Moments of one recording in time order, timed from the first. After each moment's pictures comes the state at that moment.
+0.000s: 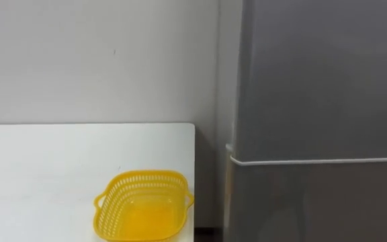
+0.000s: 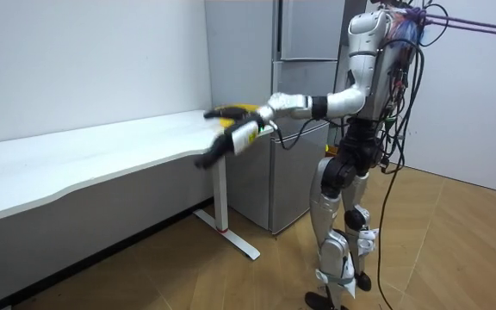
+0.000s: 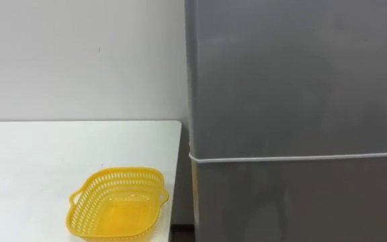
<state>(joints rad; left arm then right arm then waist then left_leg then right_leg) 0.12 0.24 0.54 -0.03 -0.81 -0.21 0.85 0.18 -0.22 -0.10 1.09 -0.34 0.02 -0.07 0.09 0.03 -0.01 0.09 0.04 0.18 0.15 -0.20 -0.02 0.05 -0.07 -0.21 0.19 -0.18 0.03</state>
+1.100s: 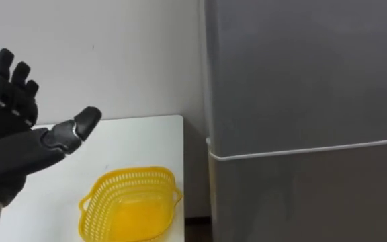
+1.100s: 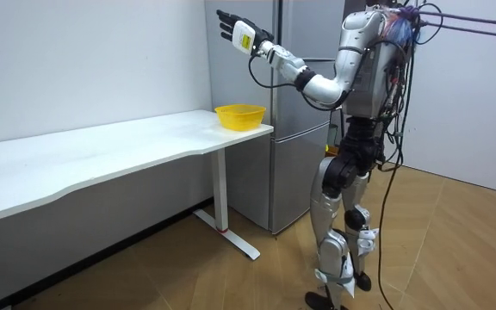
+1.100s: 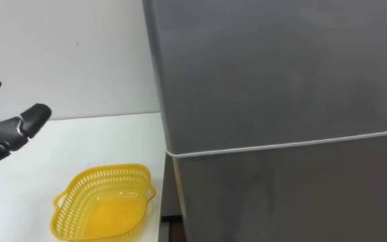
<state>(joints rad) -0.09 0.32 0.27 -0.46 -0.61 0.07 -0.05 0.14 -0.25 -0.11 1.12 -0.46 0.13 0.07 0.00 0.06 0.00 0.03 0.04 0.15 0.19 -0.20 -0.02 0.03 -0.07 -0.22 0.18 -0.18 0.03</state>
